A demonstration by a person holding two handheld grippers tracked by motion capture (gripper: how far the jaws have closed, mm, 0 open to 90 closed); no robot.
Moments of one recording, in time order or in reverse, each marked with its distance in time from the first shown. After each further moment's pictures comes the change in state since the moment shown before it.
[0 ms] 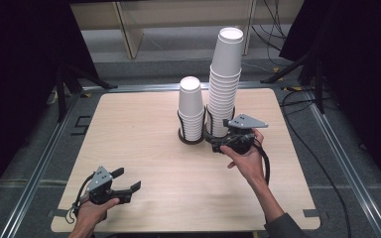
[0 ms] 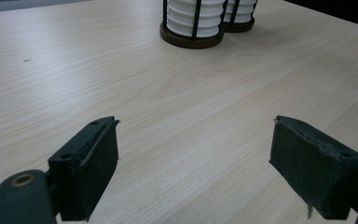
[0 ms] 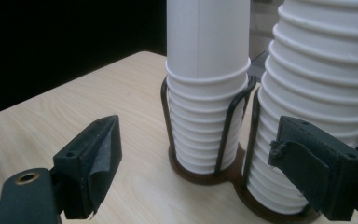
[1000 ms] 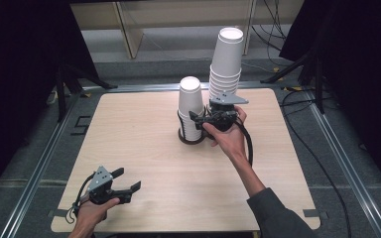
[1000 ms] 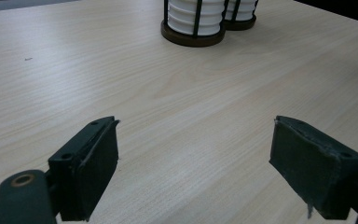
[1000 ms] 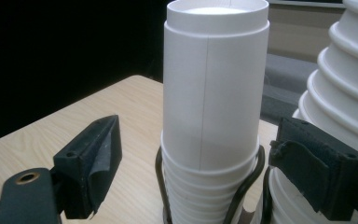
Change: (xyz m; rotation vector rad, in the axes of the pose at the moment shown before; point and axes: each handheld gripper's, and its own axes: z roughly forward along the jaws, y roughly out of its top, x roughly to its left) left arm 0.002 0.000 0.002 -0.011 -0.011 0.018; right arm 0.004 0.052 0.049 -0.021 -0.037 -0.015
